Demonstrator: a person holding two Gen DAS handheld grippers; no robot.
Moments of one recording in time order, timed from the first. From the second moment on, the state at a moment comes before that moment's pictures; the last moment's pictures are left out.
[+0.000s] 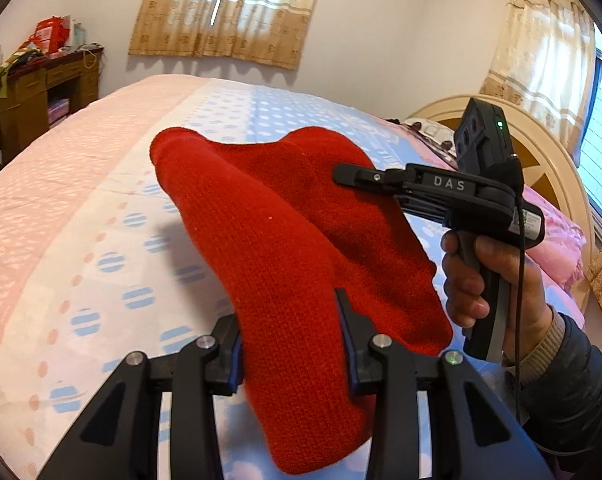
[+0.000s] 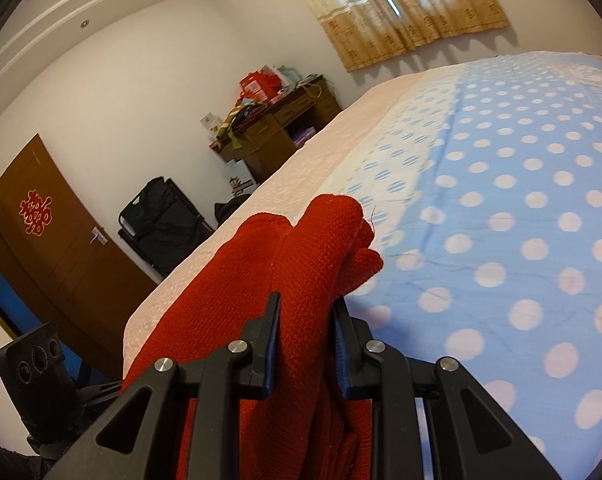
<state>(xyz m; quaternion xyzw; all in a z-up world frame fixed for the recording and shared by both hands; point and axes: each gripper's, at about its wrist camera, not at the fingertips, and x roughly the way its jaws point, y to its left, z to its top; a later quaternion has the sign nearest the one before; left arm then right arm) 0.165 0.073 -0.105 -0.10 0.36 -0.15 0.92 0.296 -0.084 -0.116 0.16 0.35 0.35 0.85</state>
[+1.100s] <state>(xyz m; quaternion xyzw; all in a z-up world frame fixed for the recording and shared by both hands) 0.137 0.138 -0.155 -0.16 0.37 -0.07 0.91 0.330 0.012 -0.170 0.14 0.44 0.36 0.81</state>
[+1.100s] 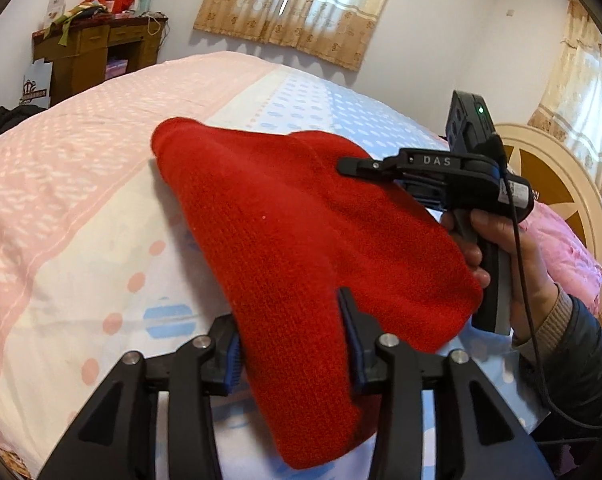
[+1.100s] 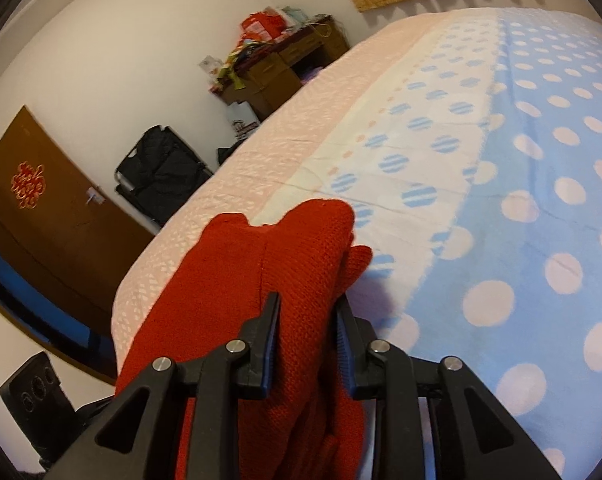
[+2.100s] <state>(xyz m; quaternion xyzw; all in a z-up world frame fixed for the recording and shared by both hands) 0.086 0.152 -0.103 -0.09 0.28 0.08 0.95 0.156 -0.010 -0.092 0.06 0.32 0.27 0.90</state>
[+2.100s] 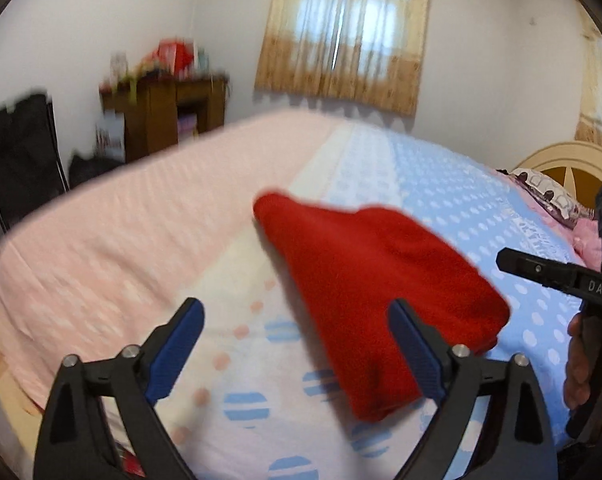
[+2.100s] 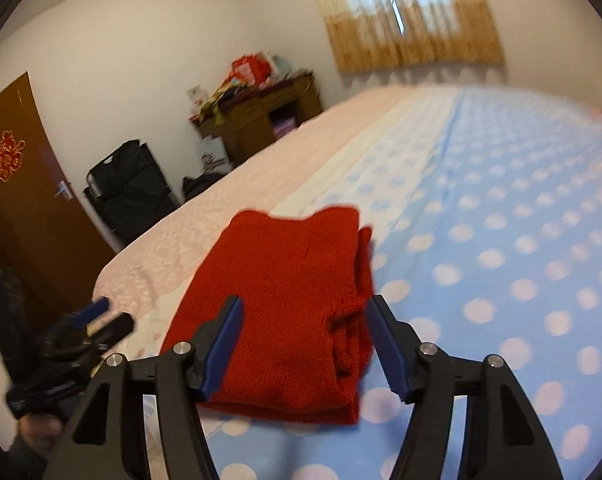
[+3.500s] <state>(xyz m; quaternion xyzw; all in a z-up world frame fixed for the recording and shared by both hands) 0.063 0.141 -0.065 -0.09 0.23 0.05 0.97 0.111 0.002 -0.054 0.01 0.28 0.27 0.92</state>
